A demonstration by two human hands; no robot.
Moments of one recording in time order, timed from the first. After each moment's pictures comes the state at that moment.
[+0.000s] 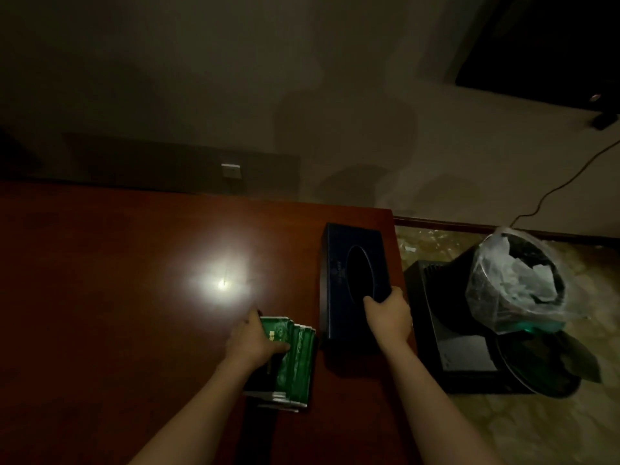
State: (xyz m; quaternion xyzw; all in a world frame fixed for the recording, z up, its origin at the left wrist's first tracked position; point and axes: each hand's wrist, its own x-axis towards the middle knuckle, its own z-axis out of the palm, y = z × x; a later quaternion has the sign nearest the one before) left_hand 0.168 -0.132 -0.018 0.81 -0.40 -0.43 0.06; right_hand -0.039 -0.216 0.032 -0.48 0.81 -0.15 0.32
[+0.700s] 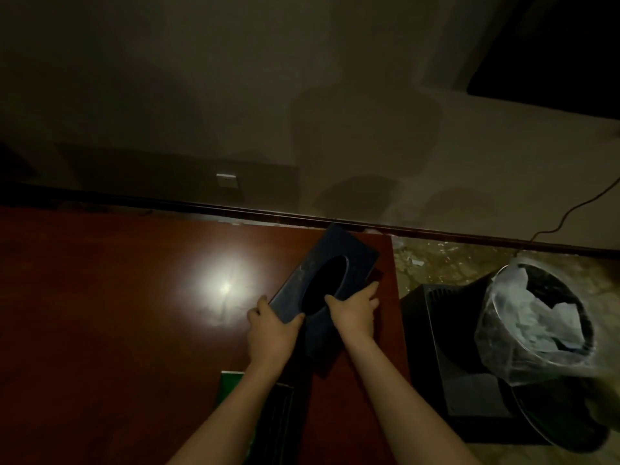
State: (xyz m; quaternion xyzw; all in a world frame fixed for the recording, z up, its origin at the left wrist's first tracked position) left_hand 0.109 -0.242 -0.007 0.84 -0.29 -0.38 0.24; right_hand -0.001 -0.317 -0.005 -0.43 0.79 -0.13 0.42
